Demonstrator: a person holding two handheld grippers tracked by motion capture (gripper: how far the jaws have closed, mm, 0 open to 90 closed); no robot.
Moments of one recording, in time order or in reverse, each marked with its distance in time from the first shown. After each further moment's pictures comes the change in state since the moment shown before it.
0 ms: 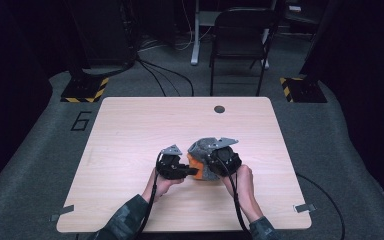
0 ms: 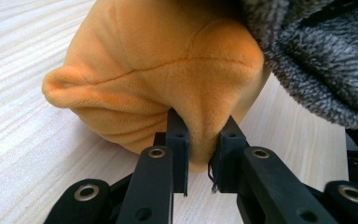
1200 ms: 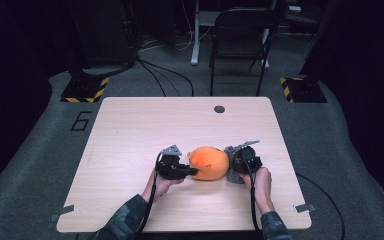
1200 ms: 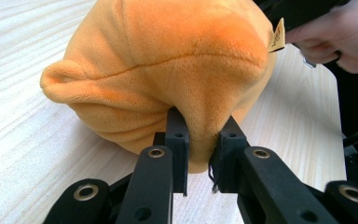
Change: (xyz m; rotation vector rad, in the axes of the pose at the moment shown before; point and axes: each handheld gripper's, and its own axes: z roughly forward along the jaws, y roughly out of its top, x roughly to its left) left arm 0.001 -0.002 0.001 -0.007 -0.016 0.012; right arm -0.085 -0.064 0.055 0.213 -0.097 0.207
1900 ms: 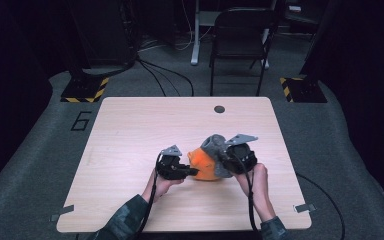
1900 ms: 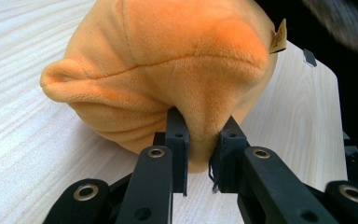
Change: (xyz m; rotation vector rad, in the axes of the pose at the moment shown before) left arm -0.002 0.000 0.000 0.001 0.004 0.012; right arm 0.064 0.028 -0.099 -0.248 0.111 -0.179
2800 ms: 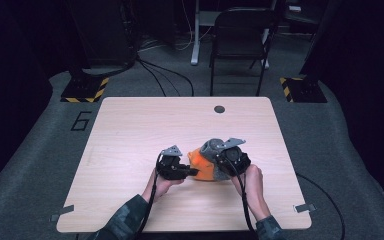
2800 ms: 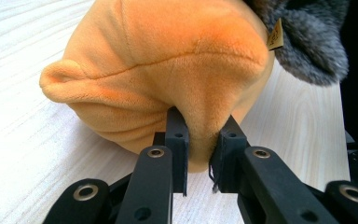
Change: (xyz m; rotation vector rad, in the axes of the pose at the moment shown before) left arm 0.001 -0.001 0.001 0.000 0.003 -0.002; right arm -0.002 -0.010 0.025 0.082 -0.084 -0.037
